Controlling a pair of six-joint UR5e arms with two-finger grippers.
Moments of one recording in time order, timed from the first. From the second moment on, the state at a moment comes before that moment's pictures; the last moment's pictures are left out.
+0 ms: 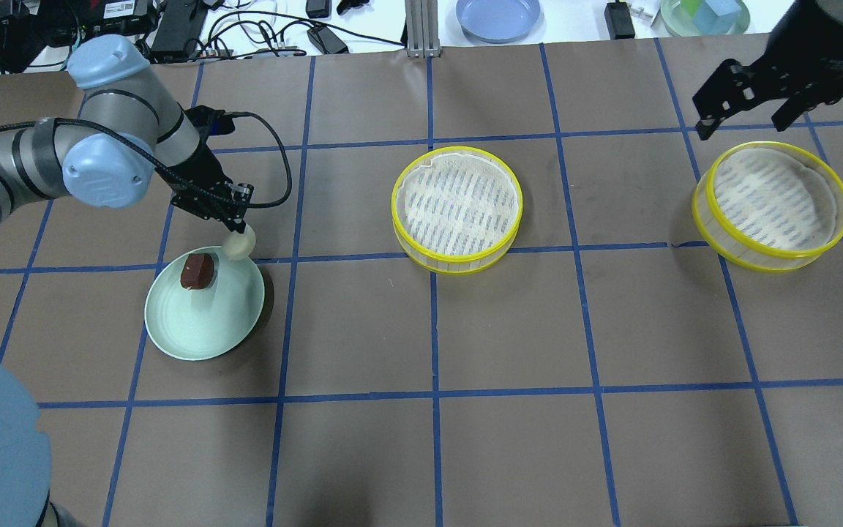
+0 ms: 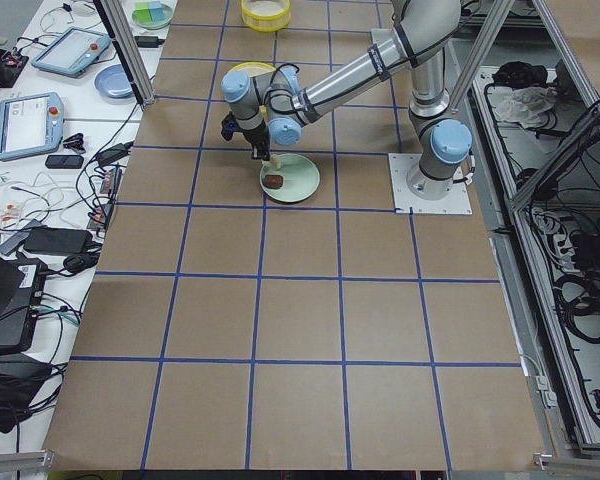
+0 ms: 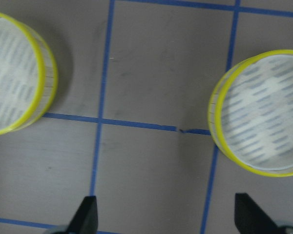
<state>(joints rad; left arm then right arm) -1.41 -1.94 -1.69 -1.19 1.42 0.18 1.25 -1.50 1.56 -1.68 -1.52 -0.45</state>
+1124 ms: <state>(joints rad) -1.68 -2.11 -1.63 -0.71 0.98 -0.64 0.93 -1.03 1.46 -2.09 -1.56 -0.78</state>
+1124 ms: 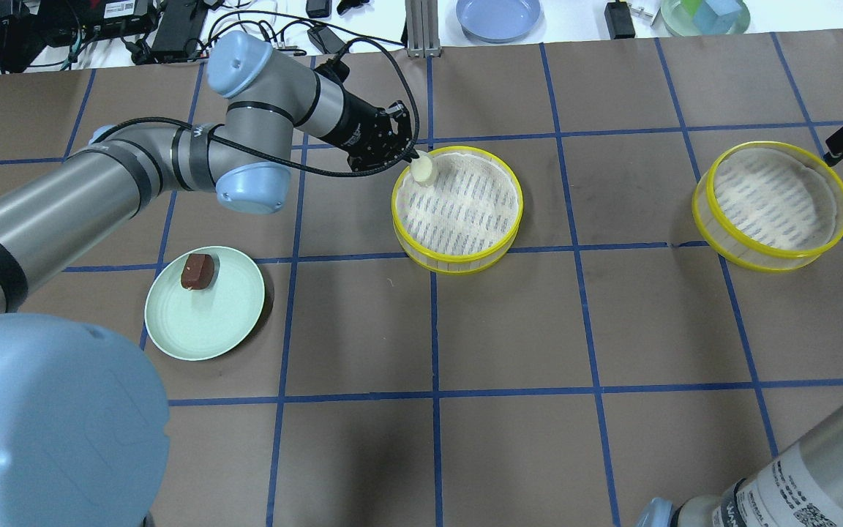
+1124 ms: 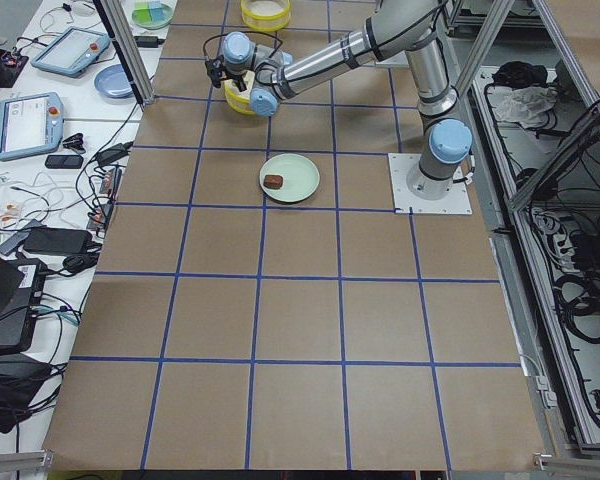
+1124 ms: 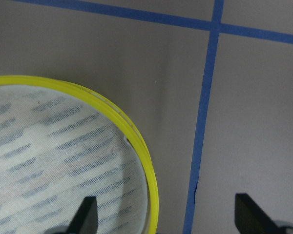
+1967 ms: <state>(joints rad) -1.69 -2.05 -1.55 -0.96 1.15 -0.60 0.92 -0.99 1.49 -2.09 -1.56 -0.85</state>
